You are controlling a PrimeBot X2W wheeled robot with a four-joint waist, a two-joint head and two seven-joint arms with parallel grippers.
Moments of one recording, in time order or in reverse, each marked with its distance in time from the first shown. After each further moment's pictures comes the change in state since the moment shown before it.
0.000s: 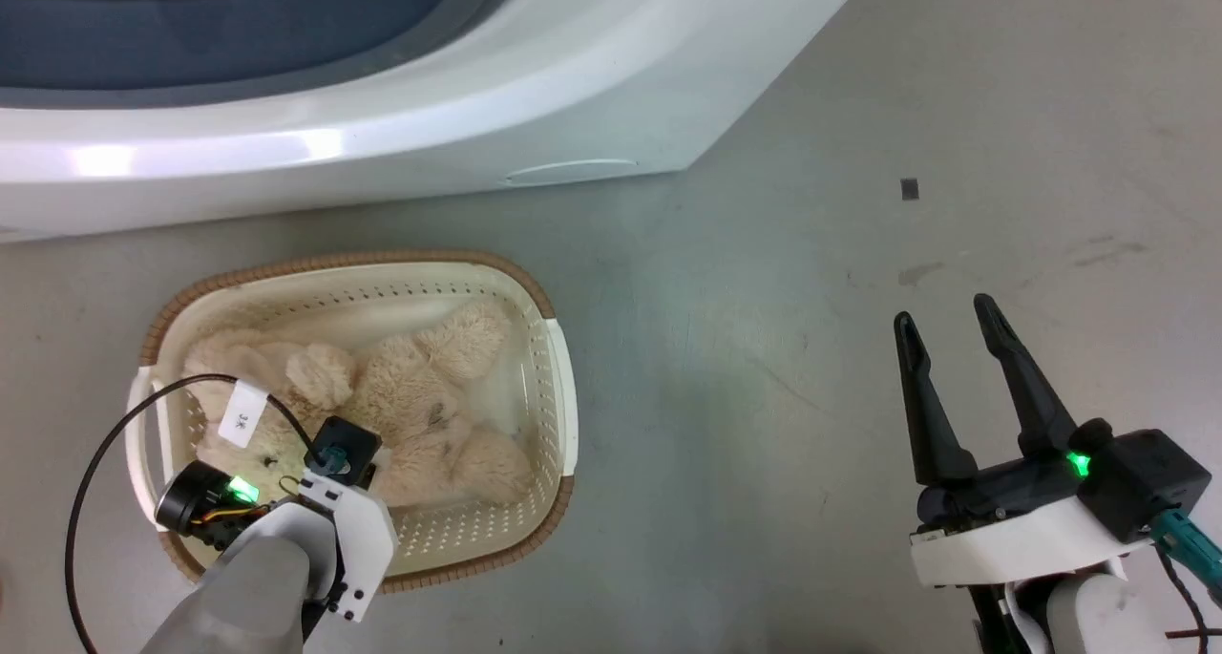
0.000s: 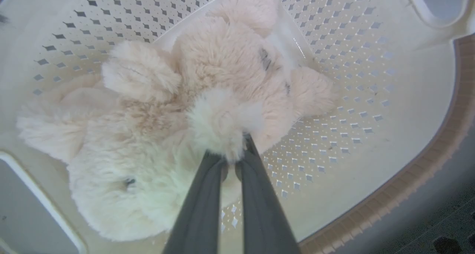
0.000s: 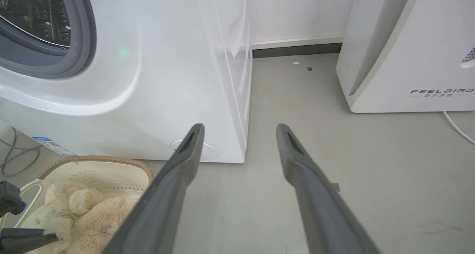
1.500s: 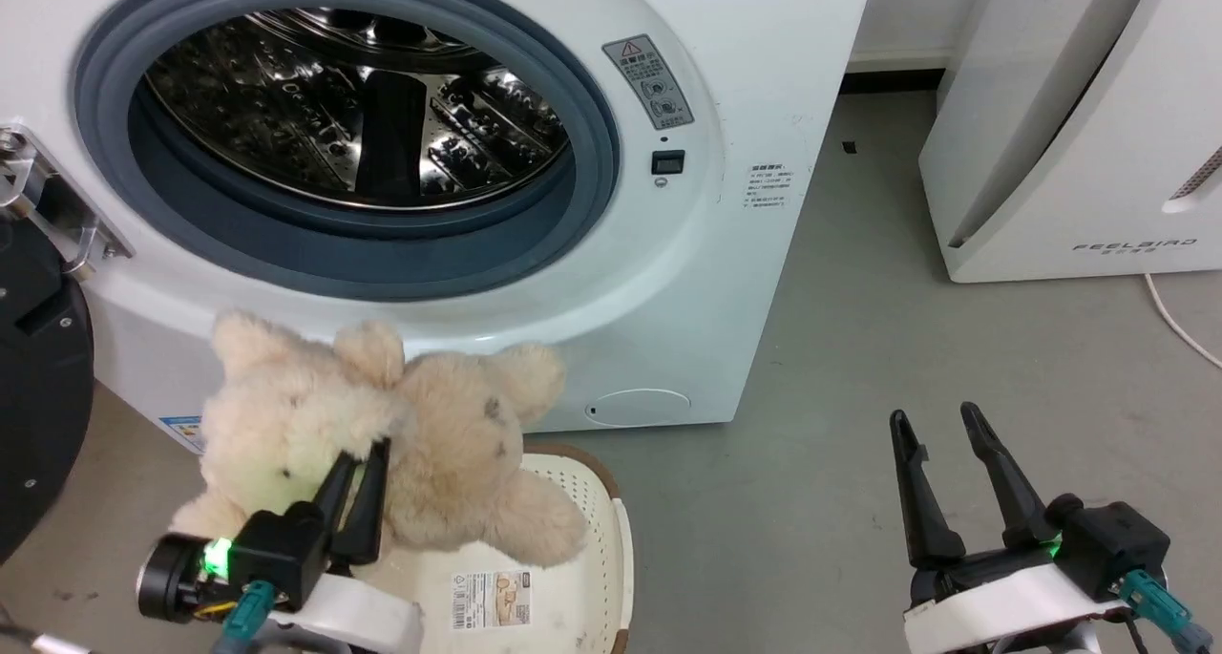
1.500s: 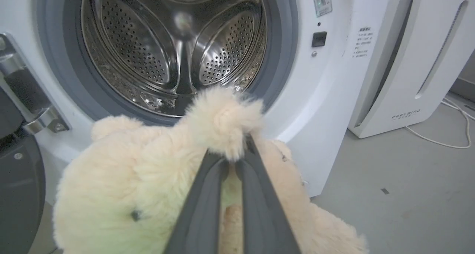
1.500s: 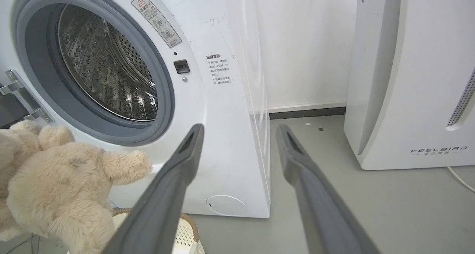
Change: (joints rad) left arm 0.638 0.027 0.436 -1.193 0.045 0.176 -0.013; right arm 0.105 0.000 0.008 0.112 0.063 0.000 0.000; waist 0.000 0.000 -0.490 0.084
